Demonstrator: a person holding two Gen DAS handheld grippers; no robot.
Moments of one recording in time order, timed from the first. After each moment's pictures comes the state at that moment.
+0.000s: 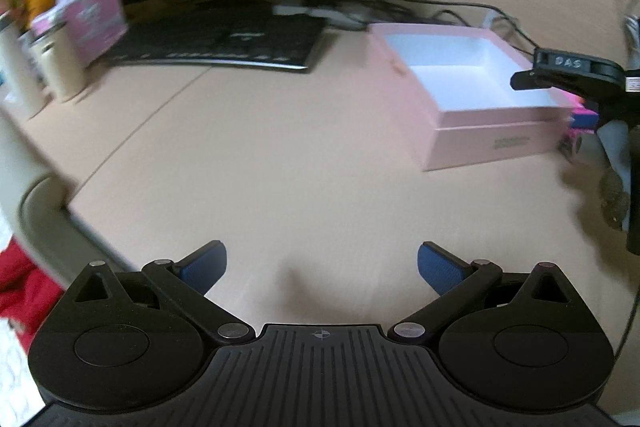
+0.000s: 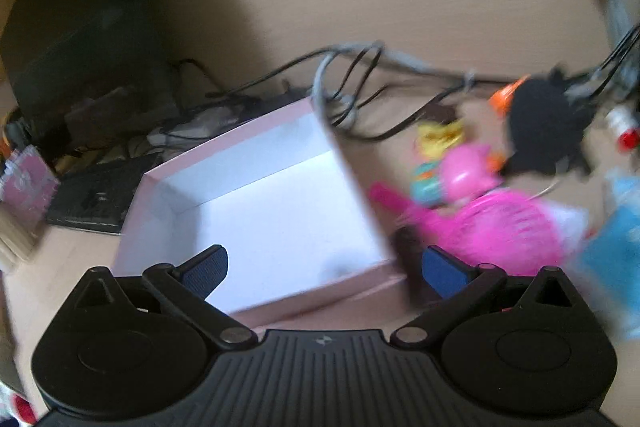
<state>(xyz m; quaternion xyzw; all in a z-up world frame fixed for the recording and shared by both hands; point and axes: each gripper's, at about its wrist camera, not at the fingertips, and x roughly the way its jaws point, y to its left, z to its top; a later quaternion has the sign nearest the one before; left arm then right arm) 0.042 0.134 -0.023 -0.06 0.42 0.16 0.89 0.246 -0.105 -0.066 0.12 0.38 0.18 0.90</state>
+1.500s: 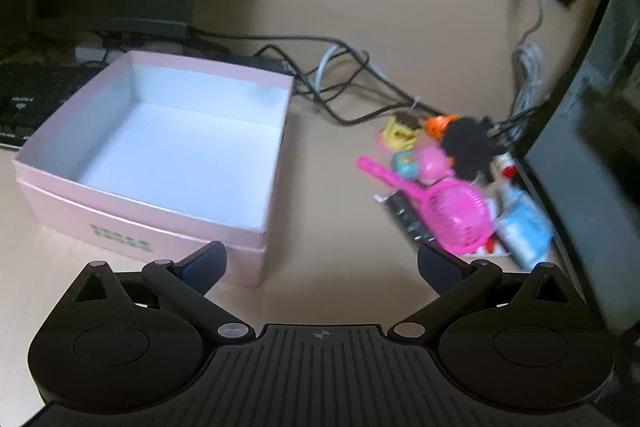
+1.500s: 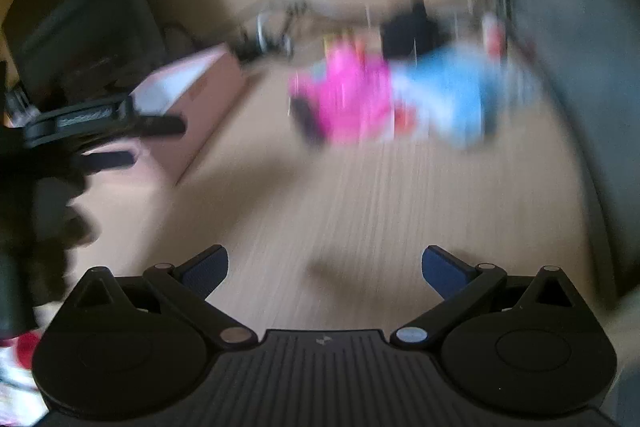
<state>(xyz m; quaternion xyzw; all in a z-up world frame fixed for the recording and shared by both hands) 0.185 0.070 -0.022 -0.10 0.36 -0.08 0.92 0.105 -0.198 -0.062 0.05 0.38 0.12 0.92</state>
